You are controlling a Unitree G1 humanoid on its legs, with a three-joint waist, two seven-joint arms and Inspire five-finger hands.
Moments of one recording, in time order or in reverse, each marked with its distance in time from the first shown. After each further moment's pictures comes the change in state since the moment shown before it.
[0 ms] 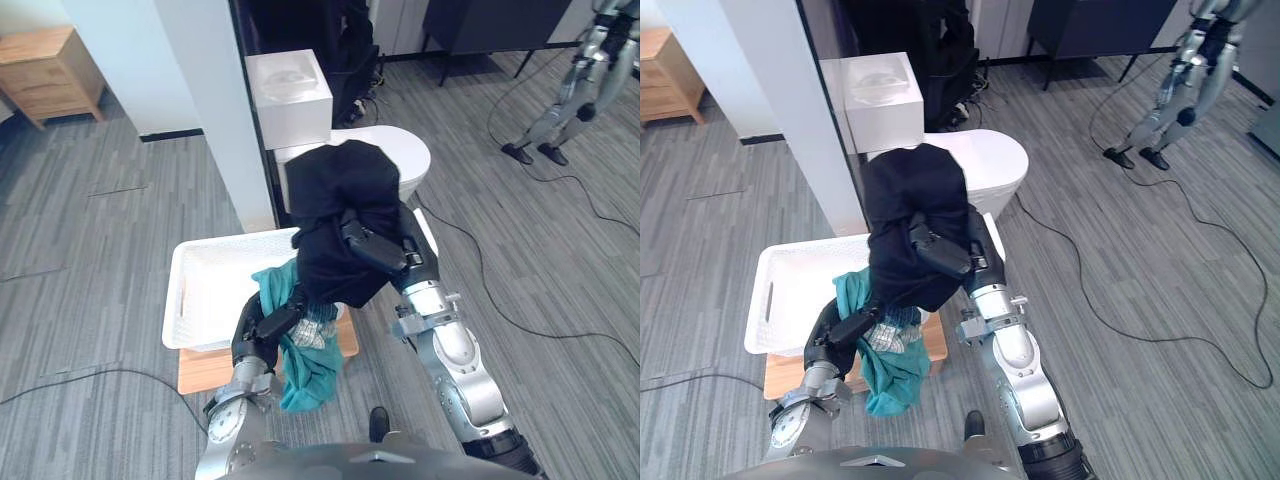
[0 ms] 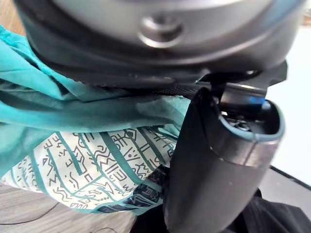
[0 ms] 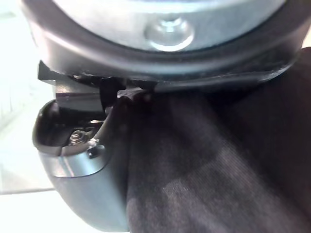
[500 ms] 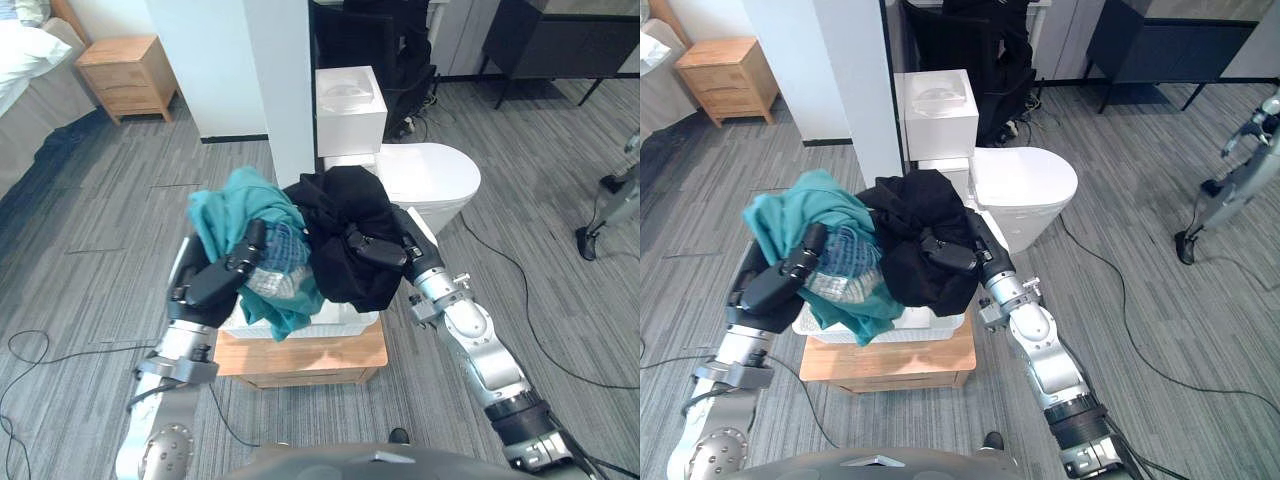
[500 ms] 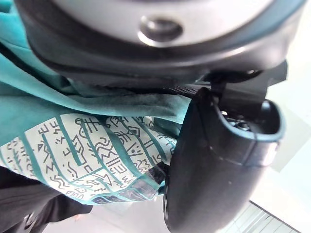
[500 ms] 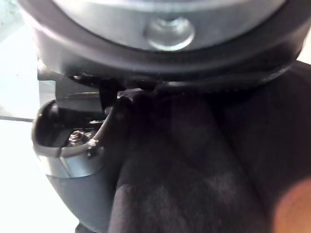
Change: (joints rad) left arm -0.021 0.252 0.232 -0.377 -0.384 -0.032 -0.300; right arm -0.150 -0.164 -0.077 0.277 -0.063 -0.012 0.050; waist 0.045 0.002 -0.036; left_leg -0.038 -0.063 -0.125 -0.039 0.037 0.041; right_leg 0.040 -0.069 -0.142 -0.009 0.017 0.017
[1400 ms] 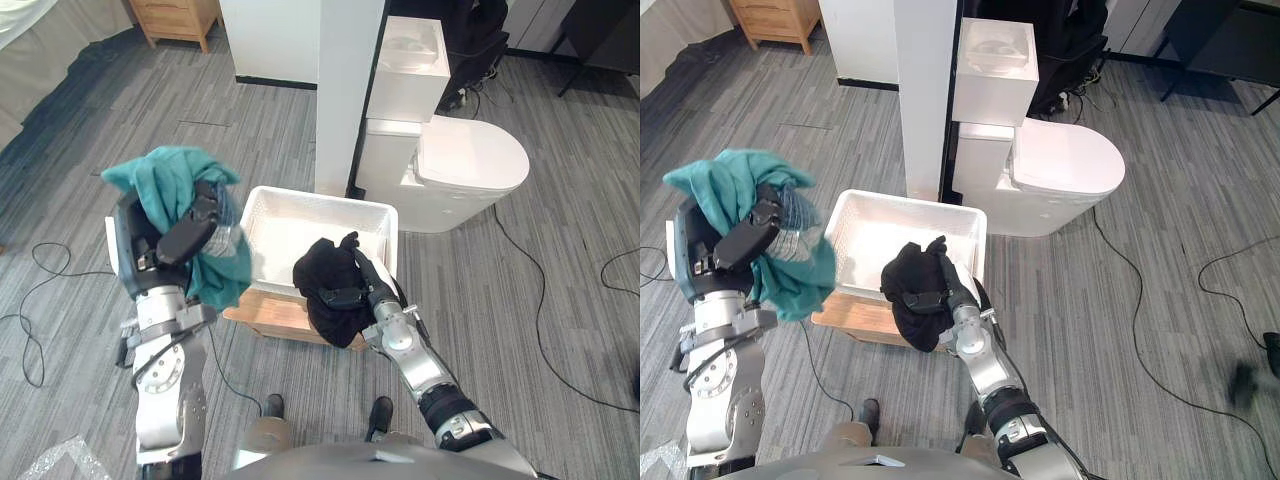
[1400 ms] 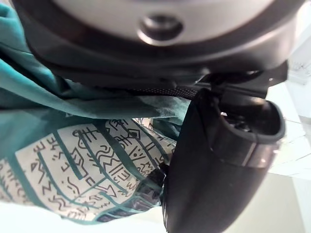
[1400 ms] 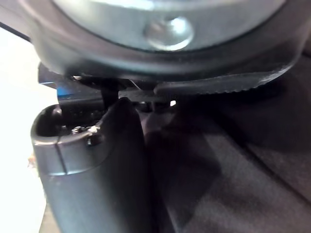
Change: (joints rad) left arm -0.246 -0.200 0.084 0.029 0.639 -0.061 0.505; right arm -0.120 0.345 0.000 0.579 -0.511 0.070 -0.243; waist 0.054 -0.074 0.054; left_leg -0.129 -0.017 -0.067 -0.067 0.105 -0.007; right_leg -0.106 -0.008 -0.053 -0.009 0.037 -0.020
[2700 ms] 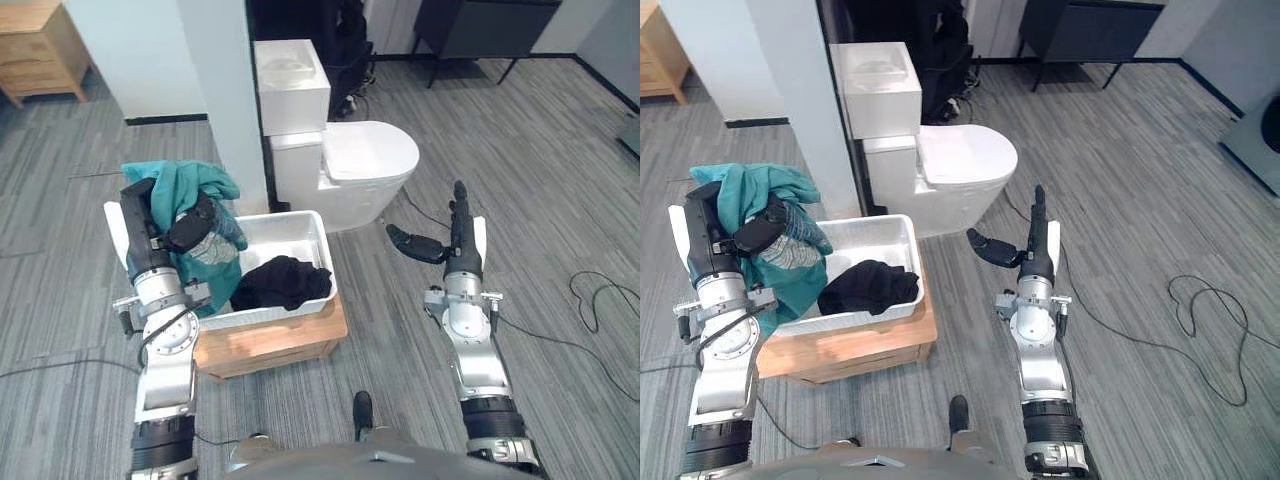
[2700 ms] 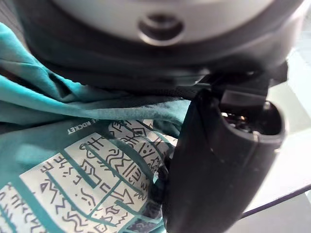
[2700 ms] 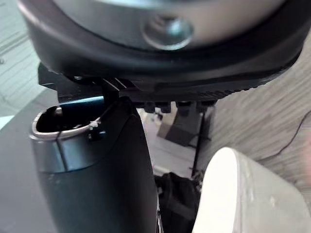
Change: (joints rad) left arm -0.149 0.086 0.040 0.259 0.507 0.148 0.149; right arm 0.169 -0.065 -0.303 -0.537 0.132 0.026 -0.086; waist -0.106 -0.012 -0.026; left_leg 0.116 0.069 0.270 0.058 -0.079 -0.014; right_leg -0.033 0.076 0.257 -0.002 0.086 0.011
